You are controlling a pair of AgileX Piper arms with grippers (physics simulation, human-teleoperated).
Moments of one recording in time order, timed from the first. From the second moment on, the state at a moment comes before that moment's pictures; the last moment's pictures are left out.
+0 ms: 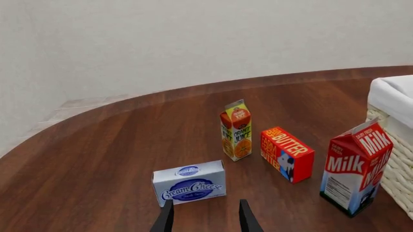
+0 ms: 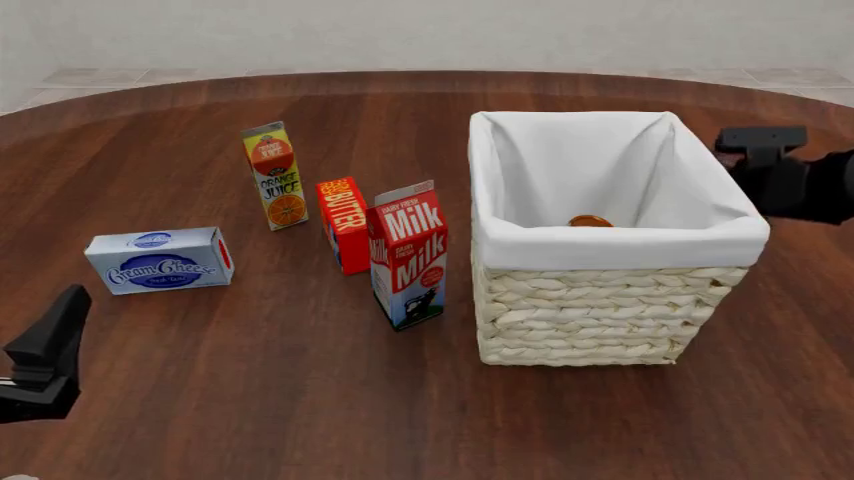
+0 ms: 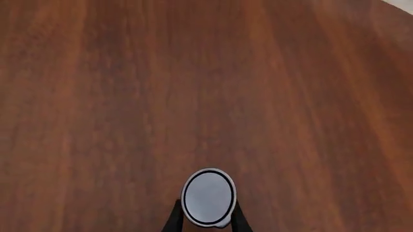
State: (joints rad) left arm -0.01 0.21 0.00 -0.15 0.11; right arm -0.22 2.01 -1.17 -0.14 -0.13
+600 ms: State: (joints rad) left arm -0.01 0.20 0.00 -0.14 0.11; right arm -0.20 1.89 -1.17 -0.12 -0.14
